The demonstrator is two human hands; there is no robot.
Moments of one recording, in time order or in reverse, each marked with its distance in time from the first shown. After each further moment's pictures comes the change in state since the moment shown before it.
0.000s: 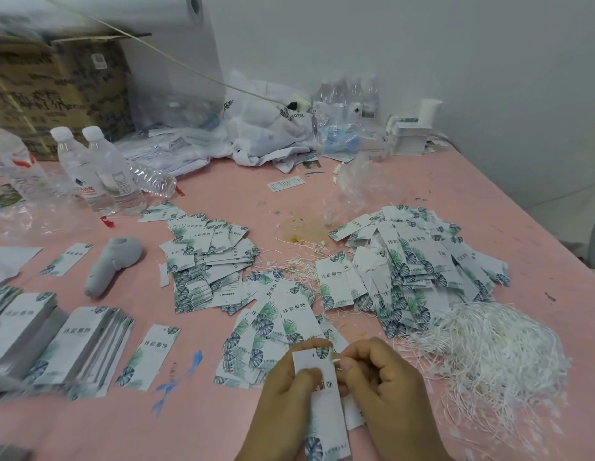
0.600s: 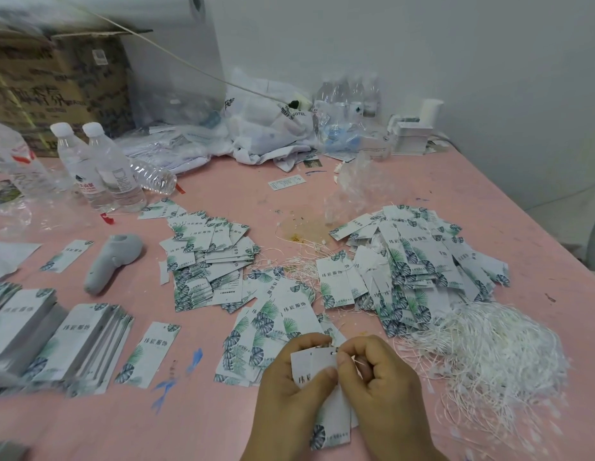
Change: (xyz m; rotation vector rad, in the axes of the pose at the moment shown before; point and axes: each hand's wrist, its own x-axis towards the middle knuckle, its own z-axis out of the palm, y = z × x) left_hand -0.003 -0.002 0.003 0.049 0.067 0.150; right_hand 0.002 -0.001 0.011 -0.190 0.133 -0.127
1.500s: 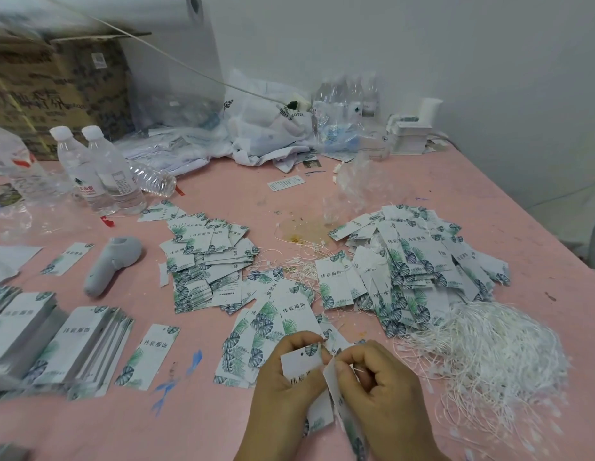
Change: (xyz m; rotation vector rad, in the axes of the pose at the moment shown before) left_hand 0.006 -0.002 -0.005 -0.136 -0.051 -0.020; right_hand -0.002 0.007 -0.003 0.050 -0.053 -0.023
